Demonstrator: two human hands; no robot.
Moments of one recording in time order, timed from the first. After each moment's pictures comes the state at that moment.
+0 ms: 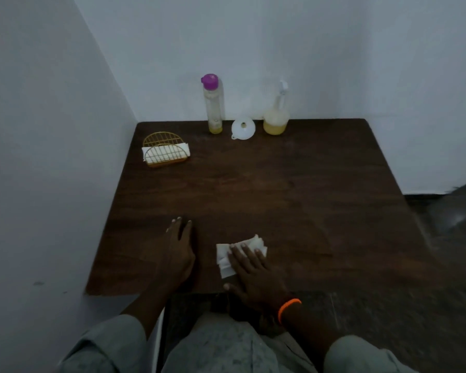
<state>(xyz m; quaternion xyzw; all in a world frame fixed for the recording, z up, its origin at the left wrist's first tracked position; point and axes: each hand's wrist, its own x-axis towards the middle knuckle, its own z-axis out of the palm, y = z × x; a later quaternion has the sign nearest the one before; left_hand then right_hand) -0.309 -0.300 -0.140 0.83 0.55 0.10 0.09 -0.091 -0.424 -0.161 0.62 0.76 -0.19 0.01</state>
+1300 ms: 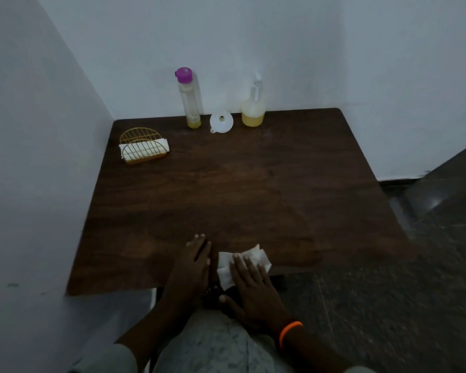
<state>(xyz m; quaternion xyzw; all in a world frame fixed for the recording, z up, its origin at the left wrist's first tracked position) -0.270 -0.375 -0.157 0.89 0.42 0.14 0.14 -0.094 -0.497 -0.149 0.70 0.68 -0.23 -0.04</state>
